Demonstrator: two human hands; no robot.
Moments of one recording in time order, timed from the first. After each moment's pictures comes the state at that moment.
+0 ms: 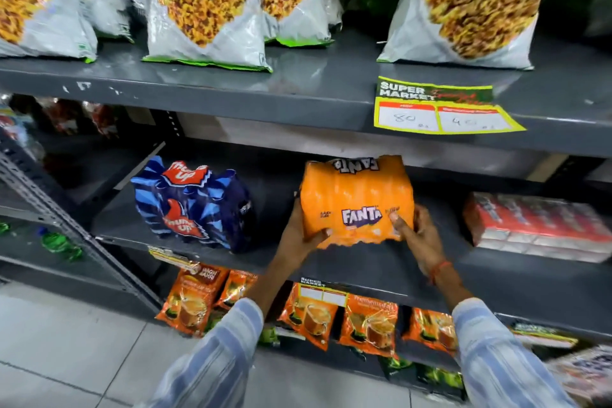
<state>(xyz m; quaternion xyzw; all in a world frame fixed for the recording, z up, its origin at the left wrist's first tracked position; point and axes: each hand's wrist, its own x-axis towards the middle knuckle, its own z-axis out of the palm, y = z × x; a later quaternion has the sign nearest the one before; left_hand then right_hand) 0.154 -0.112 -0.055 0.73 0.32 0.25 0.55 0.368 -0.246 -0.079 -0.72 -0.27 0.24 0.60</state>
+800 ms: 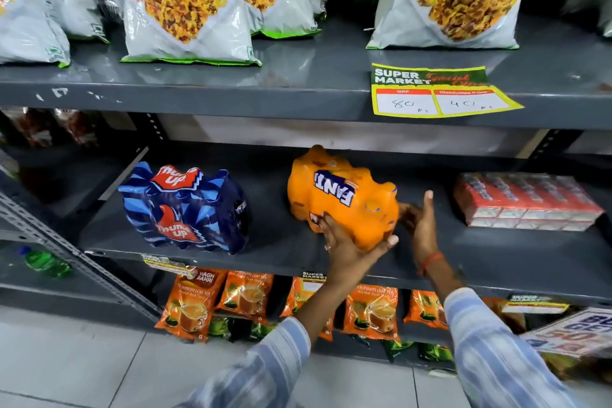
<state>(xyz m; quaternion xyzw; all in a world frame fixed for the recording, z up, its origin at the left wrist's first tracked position) 0.190 -0.200 -0.044 0.71 0.39 0.16 0.57 0.330 -0.246 -0.052 -0.65 -0.11 0.29 0.70</state>
